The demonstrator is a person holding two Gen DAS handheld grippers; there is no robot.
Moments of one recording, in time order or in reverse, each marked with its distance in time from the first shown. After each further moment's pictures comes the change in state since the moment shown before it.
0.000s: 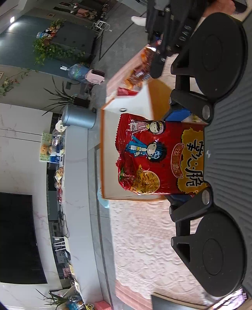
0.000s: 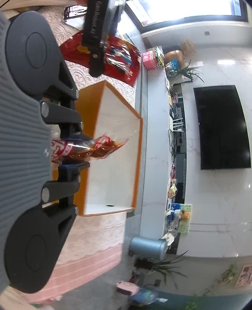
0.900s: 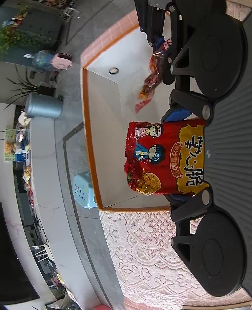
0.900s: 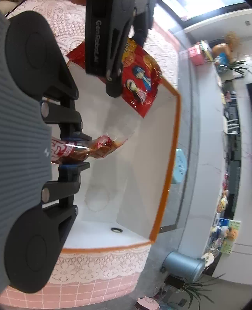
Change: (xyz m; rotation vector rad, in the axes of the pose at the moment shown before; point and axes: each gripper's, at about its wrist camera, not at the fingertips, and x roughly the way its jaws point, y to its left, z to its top) left arm 0.154 0.021 0.046 0.098 0.240 0.072; right arm 0.197 -0.015 0.063 -0.048 0.395 0.027
